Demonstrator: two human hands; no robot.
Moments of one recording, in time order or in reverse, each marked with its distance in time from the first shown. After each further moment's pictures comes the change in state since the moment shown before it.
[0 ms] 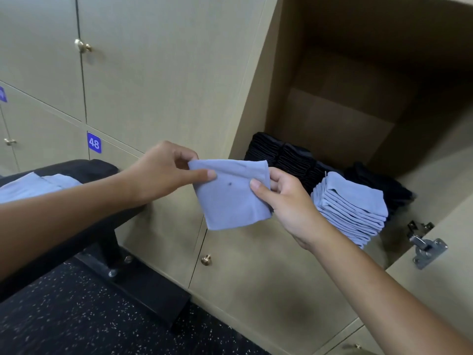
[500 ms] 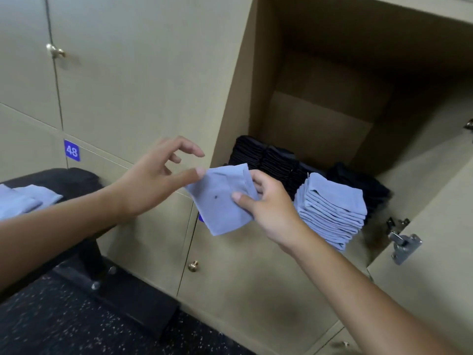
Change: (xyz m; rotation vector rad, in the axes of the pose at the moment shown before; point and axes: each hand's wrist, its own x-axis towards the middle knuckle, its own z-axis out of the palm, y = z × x) left_hand 0.010 -0.002 0.017 -0.003 0.106 0.130; right_hand 0.002 0.005 0.001 -0.113 0.106 0.002
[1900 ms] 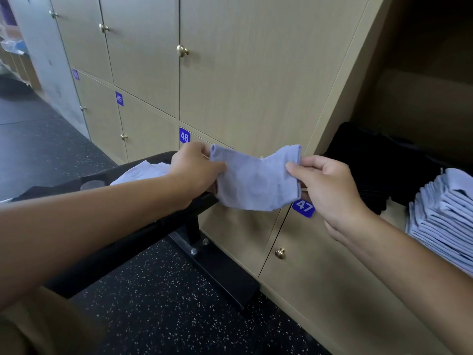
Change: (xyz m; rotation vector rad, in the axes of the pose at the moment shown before) left_hand -0.049 -0.038 -0.070 0.077 0.420 -0.644; right_hand 0.010 -0.032 0.092 0.264 0.041 0.120
